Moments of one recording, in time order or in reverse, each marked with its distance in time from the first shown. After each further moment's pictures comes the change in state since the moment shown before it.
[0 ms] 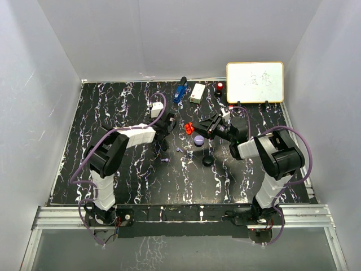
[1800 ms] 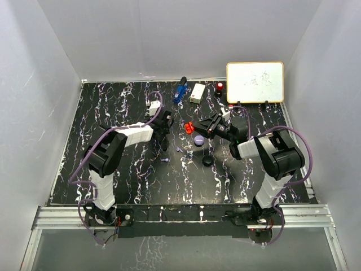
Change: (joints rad) left arm 0.043 -0.010 -0.006 0.025 0.077 0.002; right arm 0.000 -0.001 0.006 -0.001 0.000 -0.001
